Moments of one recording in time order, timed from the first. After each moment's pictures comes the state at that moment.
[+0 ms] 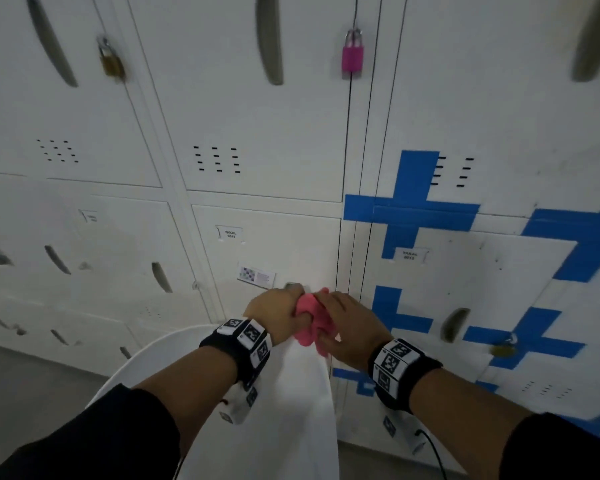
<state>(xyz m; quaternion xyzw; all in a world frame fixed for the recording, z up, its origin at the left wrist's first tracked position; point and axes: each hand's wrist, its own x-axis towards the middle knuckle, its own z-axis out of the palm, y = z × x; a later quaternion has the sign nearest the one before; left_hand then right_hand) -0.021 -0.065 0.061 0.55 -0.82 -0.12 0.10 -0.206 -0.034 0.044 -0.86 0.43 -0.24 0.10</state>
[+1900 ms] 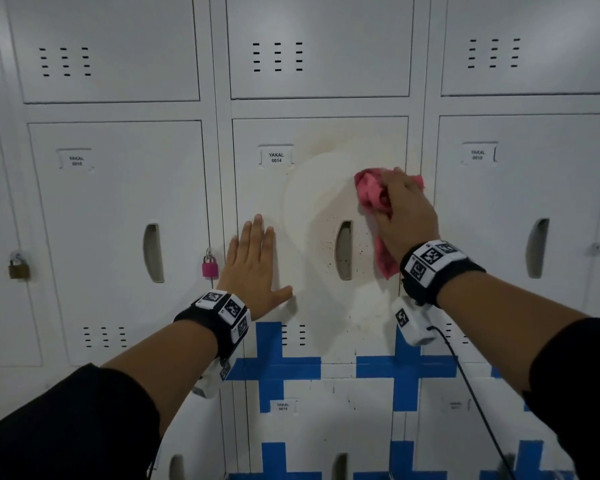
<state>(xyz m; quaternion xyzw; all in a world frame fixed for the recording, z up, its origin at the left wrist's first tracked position) -0.202 -0.102 0.358 0.47 -0.79 0.27 0.27 -0.465 -0.036 0.438 -0.61 0.53 -0.51 -0.31</state>
